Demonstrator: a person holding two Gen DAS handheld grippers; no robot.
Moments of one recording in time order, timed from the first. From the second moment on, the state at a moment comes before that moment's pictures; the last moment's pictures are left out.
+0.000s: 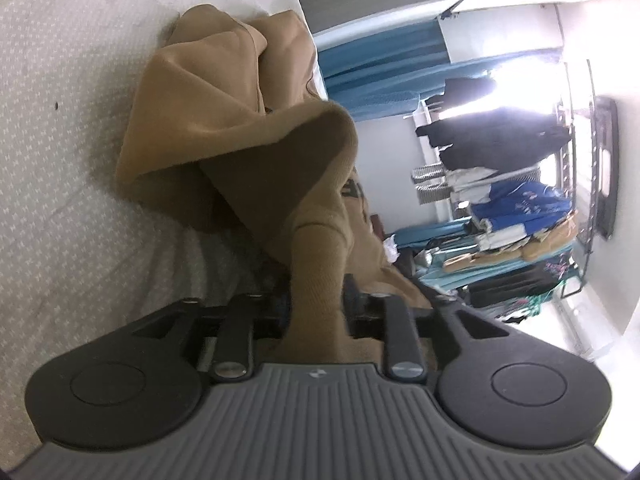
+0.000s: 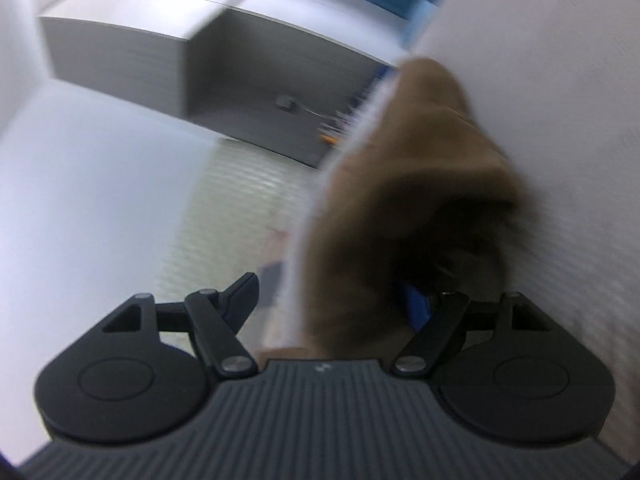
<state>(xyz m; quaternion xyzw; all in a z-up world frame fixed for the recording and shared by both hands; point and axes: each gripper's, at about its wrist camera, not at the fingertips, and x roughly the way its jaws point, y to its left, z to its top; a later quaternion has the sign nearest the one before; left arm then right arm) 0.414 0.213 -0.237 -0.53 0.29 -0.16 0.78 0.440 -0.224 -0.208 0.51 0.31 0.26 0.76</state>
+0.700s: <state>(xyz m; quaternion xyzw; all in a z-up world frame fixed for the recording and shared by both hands) 0.416 0.193 -0.183 -0.41 0.23 -0.18 0.86 0.441 -0.179 -0.167 0.38 0.25 0.31 0.84</state>
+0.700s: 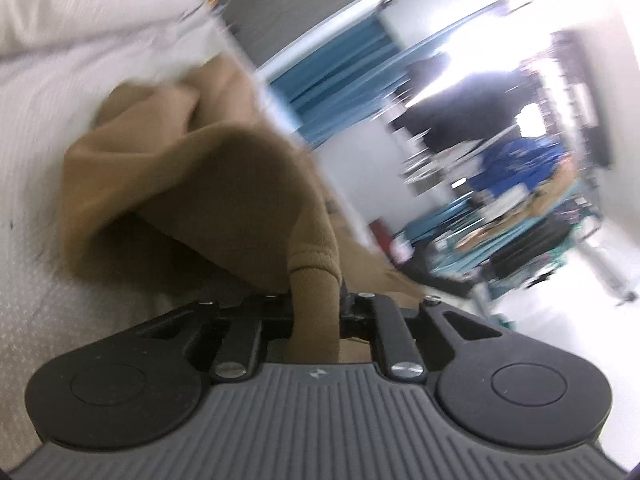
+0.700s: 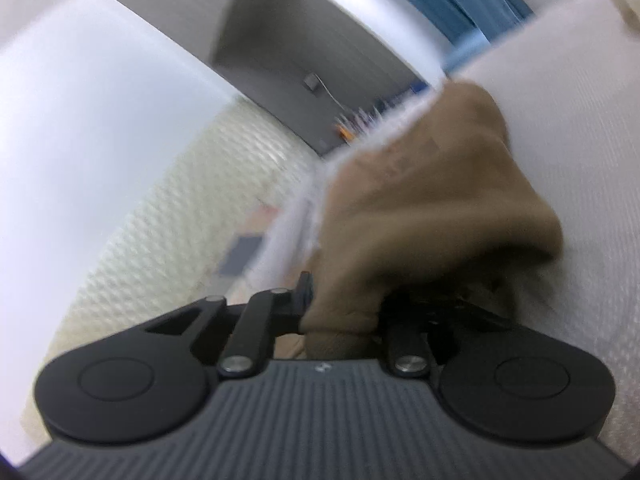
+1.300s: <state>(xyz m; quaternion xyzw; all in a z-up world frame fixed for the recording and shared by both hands) 0.236 0.171 0.081 -0.34 0.04 -0.21 0.92 0.293 -0.205 0.066 0.30 0.05 0.38 0.87</state>
